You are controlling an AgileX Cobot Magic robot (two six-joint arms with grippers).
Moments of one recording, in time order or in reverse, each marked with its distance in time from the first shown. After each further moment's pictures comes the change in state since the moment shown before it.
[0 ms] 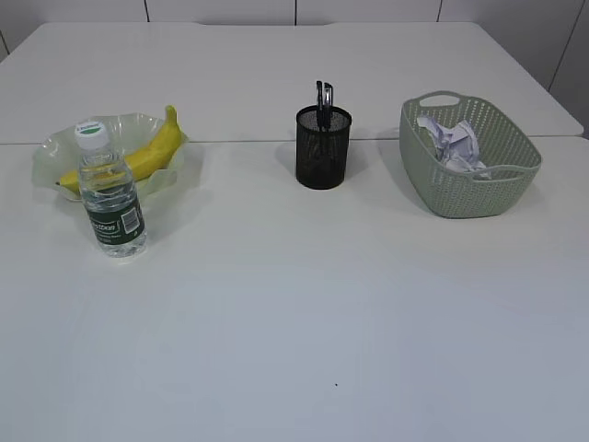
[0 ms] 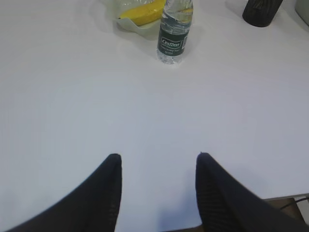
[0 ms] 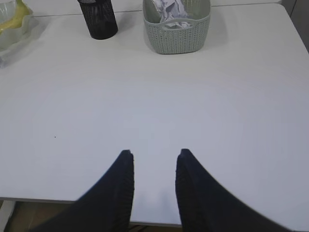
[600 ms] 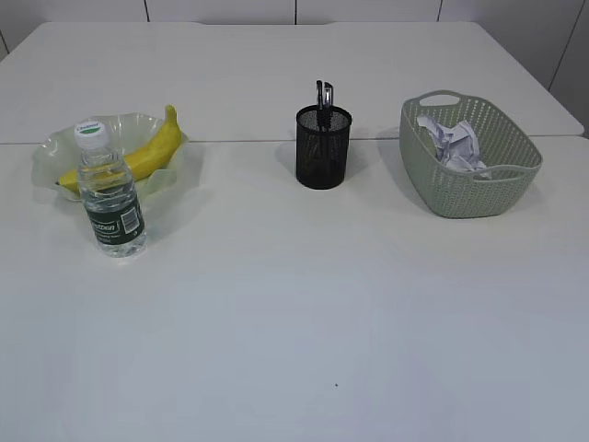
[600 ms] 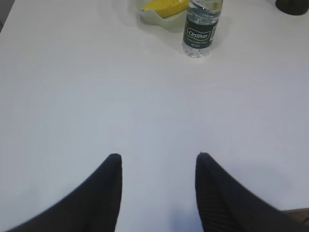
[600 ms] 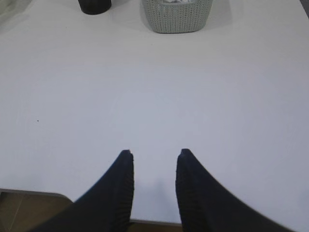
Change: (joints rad) left arm 0.000 -0.016 0.107 0.092 -0.072 0.000; right arm 0.000 -0.009 0.143 -0.008 -0.080 -0.025
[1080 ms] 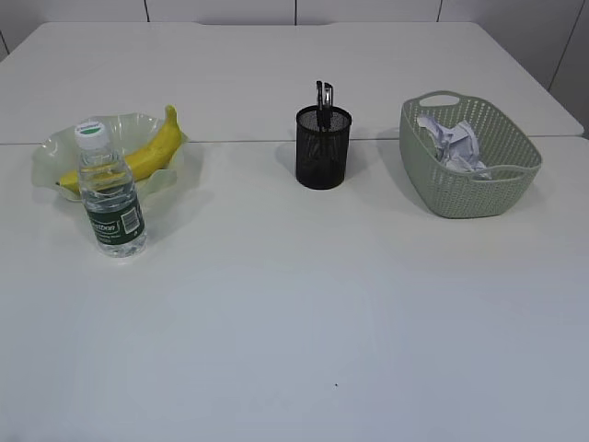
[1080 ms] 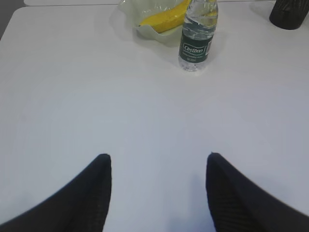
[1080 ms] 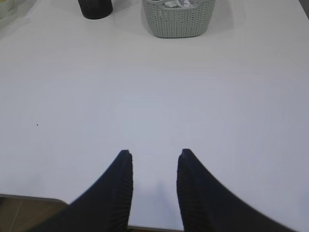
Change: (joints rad) left arm 0.000 0.000 0.031 -0.006 -0.083 0.000; right arm 0.000 0.000 0.029 0.000 -0.048 -0.002
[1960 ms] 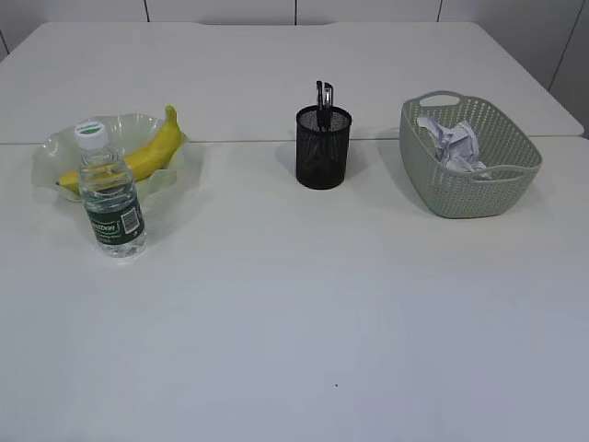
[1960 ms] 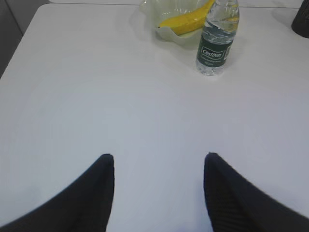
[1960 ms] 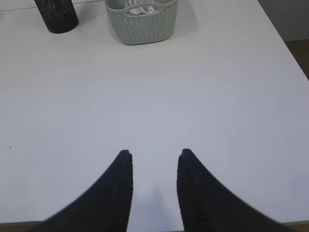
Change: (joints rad) left arm 0.079 0.000 0.000 -0.006 -0.003 0.000; right arm -0.147 -0.017 0.000 0.006 -0.001 0.000
